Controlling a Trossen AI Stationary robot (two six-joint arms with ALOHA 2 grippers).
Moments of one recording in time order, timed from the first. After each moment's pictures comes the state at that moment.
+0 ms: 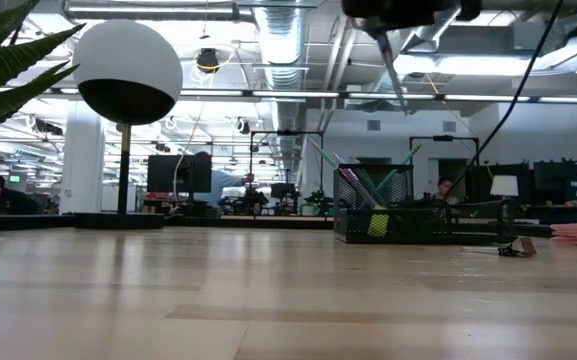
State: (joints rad) left arm 0.15 1.73 2.36 -1.04 0.14 0.33; right arm 0.40 1.71 1.32 -0.99 1.57 1.19
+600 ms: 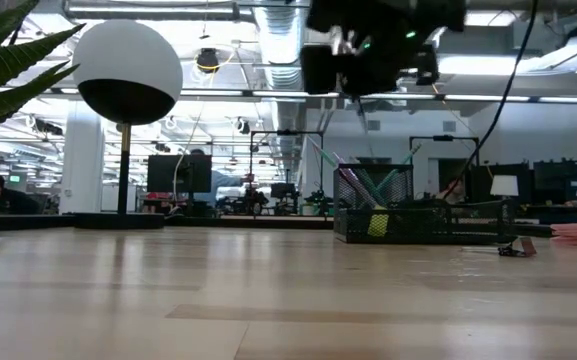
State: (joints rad) left arm 0.15 1.73 2.36 -1.07 0.14 0.36; right arm 0.16 1.87 1.32 -0.78 1.48 1.18
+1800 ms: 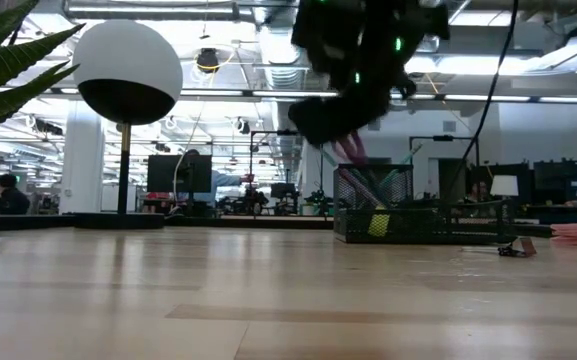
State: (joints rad) left arm 0.15 1.73 2.36 -1.14 -0.03 0.40; right arm 0.15 1.93 1.36 -0.77 1.16 0.76
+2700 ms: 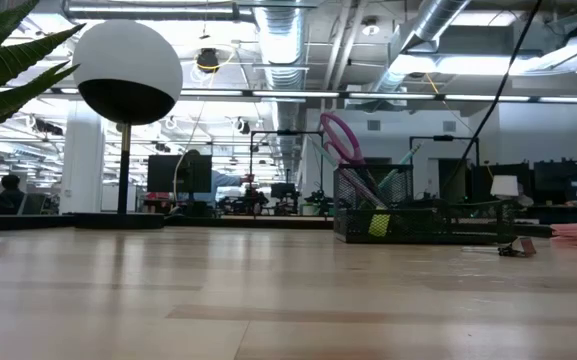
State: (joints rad) left arm 0.00 1.42 2.36 -1.44 -0.16 0.31; right arm 0.41 1.87 2.01 -1.24 0.71 0.47
